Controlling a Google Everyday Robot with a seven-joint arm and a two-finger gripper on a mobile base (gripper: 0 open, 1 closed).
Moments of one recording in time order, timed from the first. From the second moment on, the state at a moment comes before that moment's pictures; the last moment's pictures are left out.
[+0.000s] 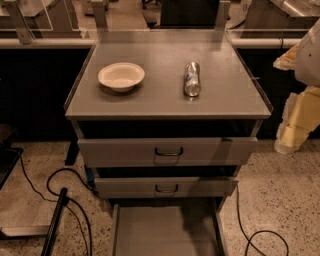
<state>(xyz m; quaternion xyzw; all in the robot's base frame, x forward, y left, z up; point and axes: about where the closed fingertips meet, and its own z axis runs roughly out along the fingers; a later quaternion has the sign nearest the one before) 0.438 -0.217 0.976 -0.60 0.78 -0.03 0.16</state>
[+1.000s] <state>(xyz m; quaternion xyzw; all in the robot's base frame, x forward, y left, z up) 0.480 -0.219 0.945 -0.50 0.85 0.00 0.13</state>
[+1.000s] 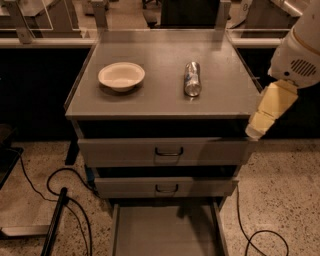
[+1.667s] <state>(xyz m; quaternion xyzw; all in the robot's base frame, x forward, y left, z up) 0.516 -0.213 0.935 -0.45 0.88 0.01 0.13</state>
